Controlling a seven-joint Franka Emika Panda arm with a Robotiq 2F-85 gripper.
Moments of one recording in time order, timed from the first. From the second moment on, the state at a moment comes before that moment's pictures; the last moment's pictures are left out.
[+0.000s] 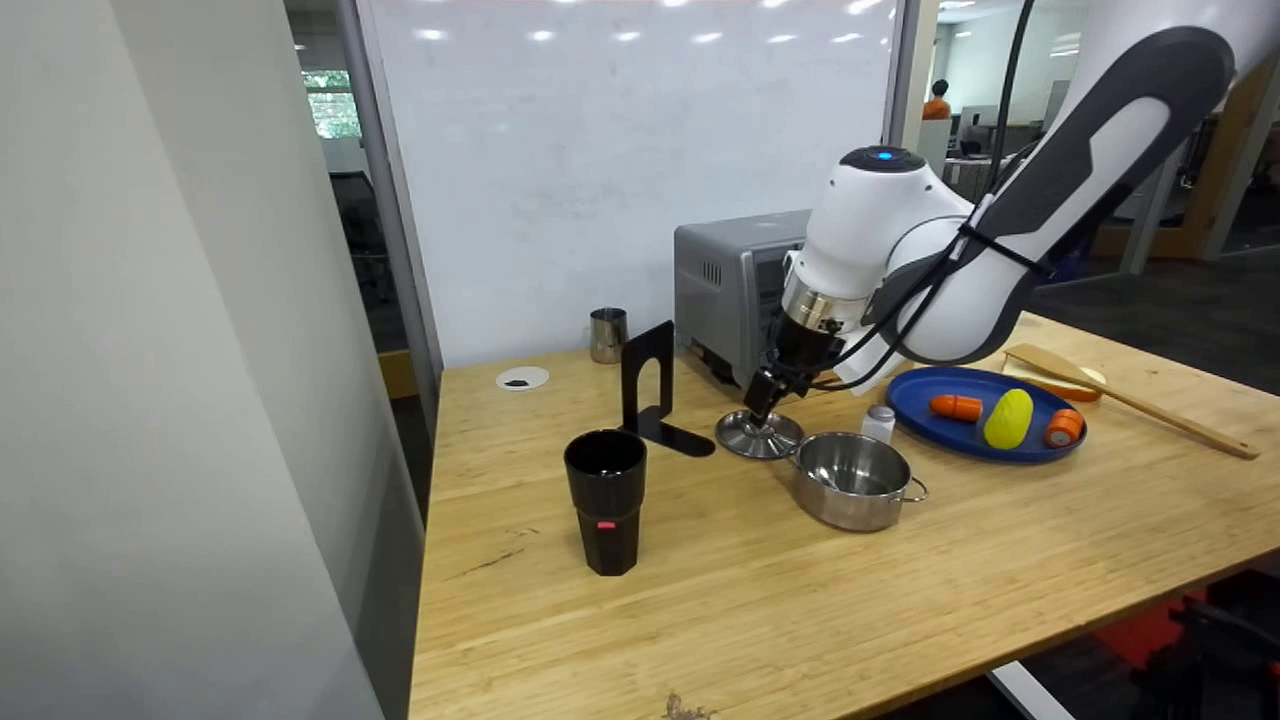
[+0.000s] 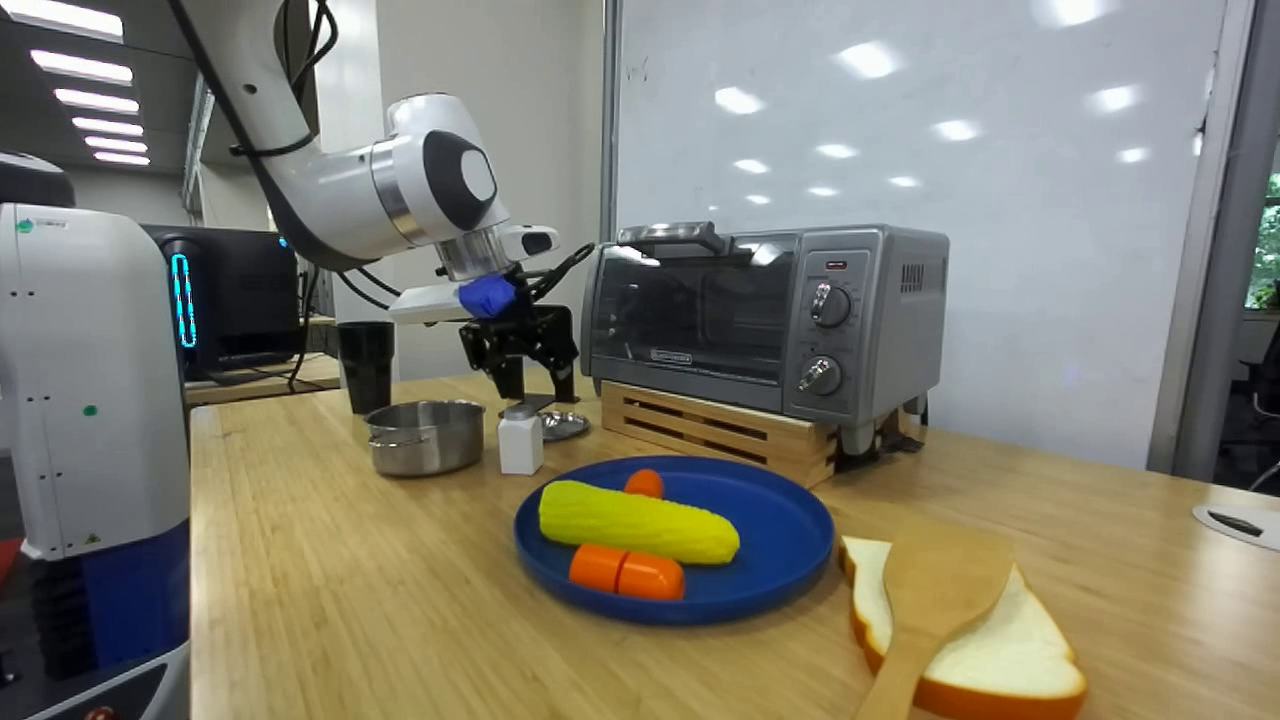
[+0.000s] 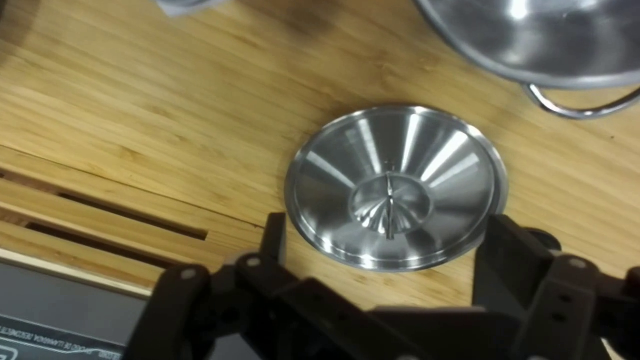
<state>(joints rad) 0.03 0.35 -0.07 -2.22 -0.44 2.93 0.39</state>
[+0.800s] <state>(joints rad) 0.04 0.40 -0.07 -2.21 -0.44 2.97 0.39</state>
